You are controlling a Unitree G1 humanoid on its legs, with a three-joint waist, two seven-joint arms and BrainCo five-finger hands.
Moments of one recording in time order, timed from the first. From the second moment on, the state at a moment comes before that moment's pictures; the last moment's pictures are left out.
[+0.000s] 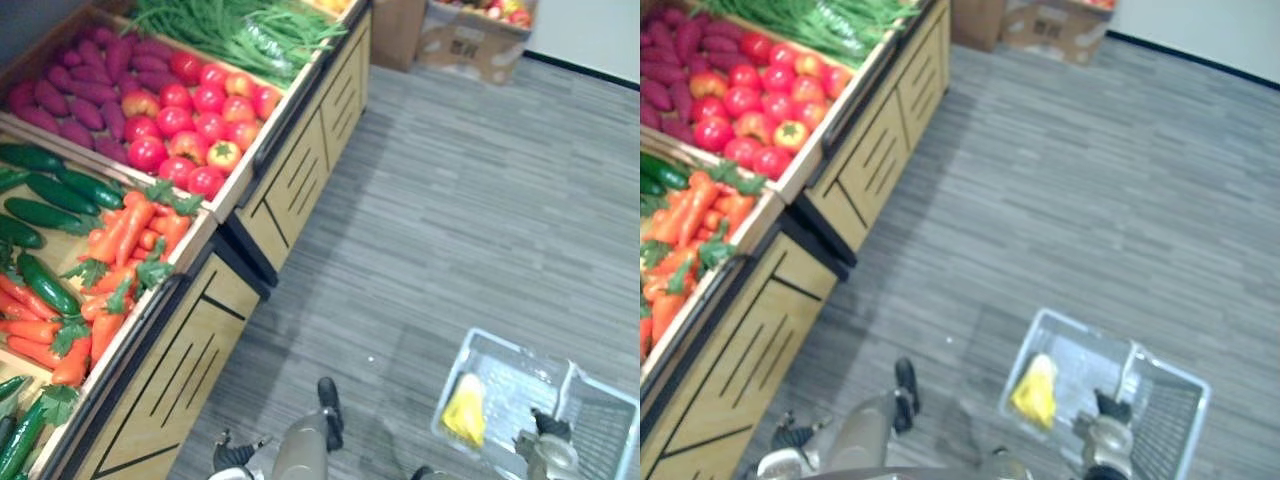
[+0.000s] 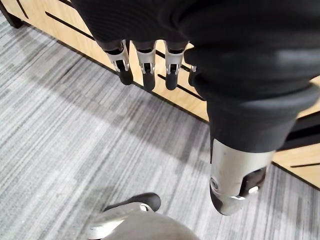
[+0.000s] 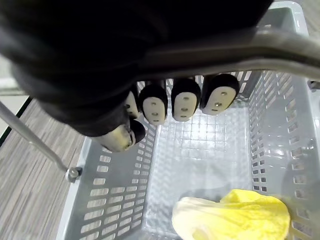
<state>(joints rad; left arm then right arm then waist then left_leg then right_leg) 0.14 0.05 0.33 0.88 0.14 -0.06 0.23 -0.10 -0.11 -0.57 0.95 -0.10 -0.06 -0.23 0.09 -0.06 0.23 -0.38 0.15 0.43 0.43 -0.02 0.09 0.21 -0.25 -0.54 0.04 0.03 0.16</state>
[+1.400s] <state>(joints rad) 0.06 -0.04 0.79 0.85 -0.12 -0.05 0.50 -0.06 -0.11 -0.85 1.11 -0.08 -0.05 -0.26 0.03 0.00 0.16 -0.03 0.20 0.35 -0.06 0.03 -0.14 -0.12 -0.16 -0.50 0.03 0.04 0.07</state>
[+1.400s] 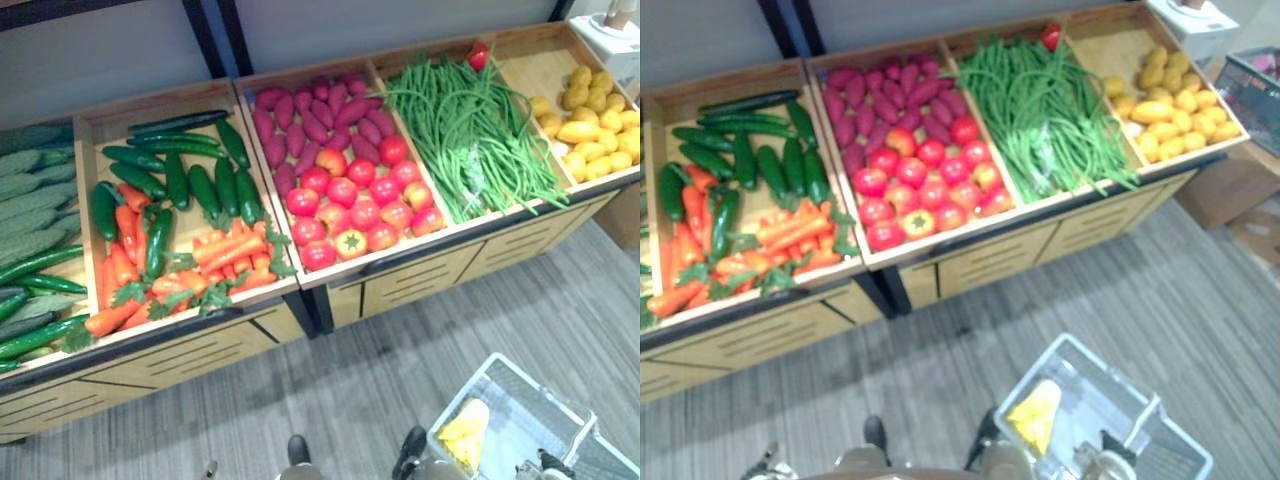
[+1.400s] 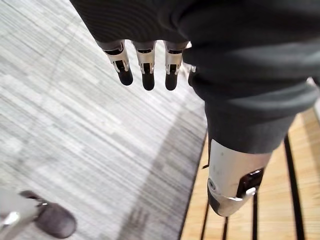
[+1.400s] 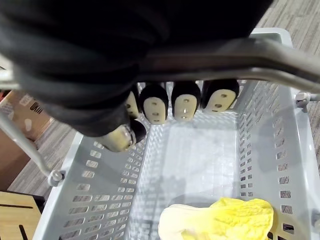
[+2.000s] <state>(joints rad) 0.08 -0.08 0.62 0.44 -0.06 -0.09 0.56 -0.04 -0.06 -0.72 1.05 -0.06 -0.07 -0.24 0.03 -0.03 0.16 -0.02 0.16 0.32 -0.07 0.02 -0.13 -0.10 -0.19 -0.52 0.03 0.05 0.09</state>
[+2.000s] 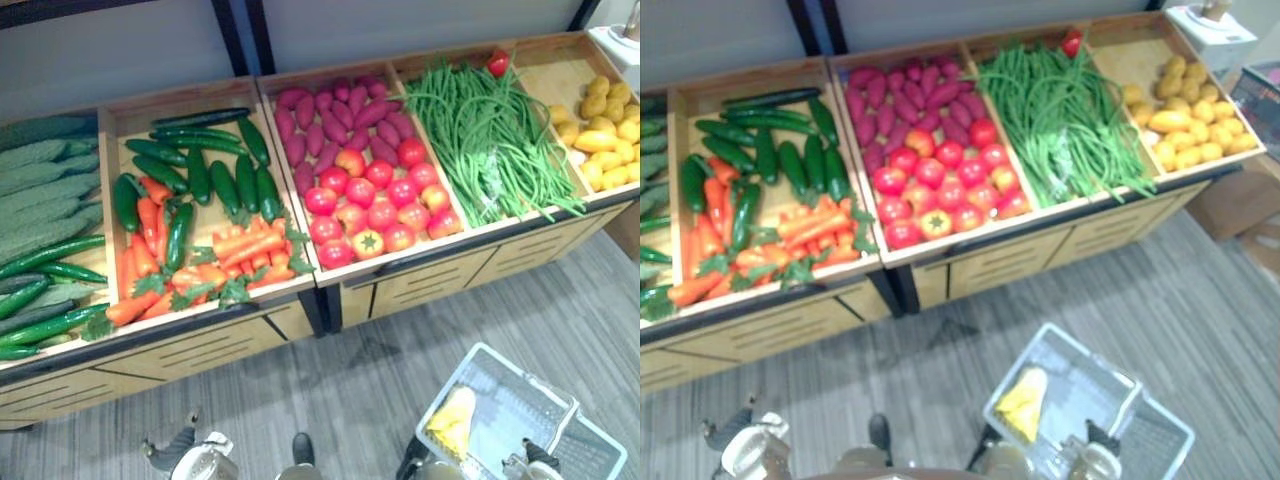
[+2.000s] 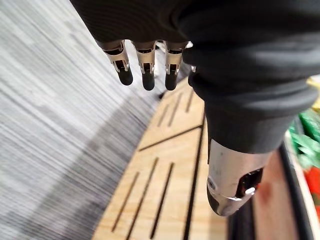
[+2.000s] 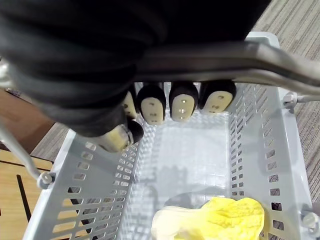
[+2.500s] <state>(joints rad) -0.04 0.23 0.50 -0.03 0.34 -0.12 0.68 -0.04 -0.15 -0.61 1.08 -0.08 -0.10 -0.24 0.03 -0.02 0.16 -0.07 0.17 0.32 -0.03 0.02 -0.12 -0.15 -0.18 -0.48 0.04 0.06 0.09</state>
